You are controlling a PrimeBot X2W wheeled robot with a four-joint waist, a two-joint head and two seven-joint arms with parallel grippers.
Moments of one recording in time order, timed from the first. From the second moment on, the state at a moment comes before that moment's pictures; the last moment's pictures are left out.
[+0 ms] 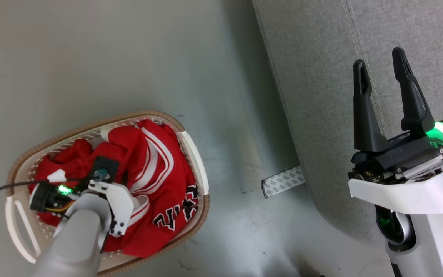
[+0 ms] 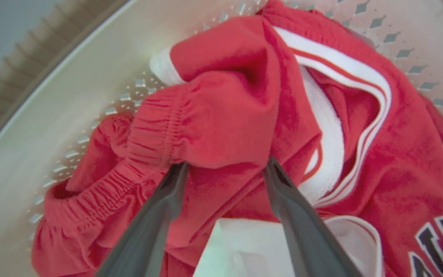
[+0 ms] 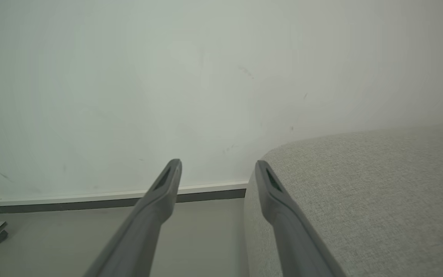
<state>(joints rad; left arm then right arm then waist) -0.71 0.20 -0.30 1.03 0.07 0.04 -0.08 -0.48 -0.05 0.21 -0.09 0.36 0.13 -0.26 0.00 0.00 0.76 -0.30</state>
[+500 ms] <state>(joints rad) -0.71 0.12 -0.30 1.09 0.00 0.02 -0.24 -0.41 -0.05 0.17 -0.05 0.34 0.13 -0.26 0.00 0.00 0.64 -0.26</state>
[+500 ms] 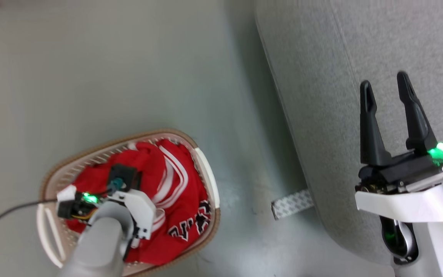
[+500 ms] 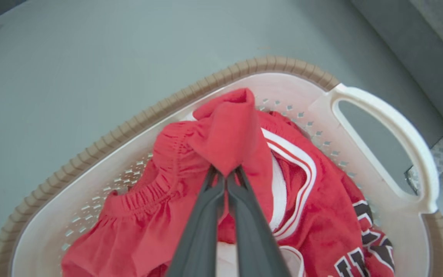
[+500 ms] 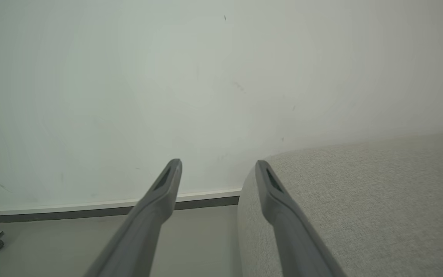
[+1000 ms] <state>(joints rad) -0.45 0.06 -0.27 0.78 -0.14 -0.06 -0.26 -0.18 -0.09 0.10 0.02 0.31 0.13 -0.26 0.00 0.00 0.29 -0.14</state>
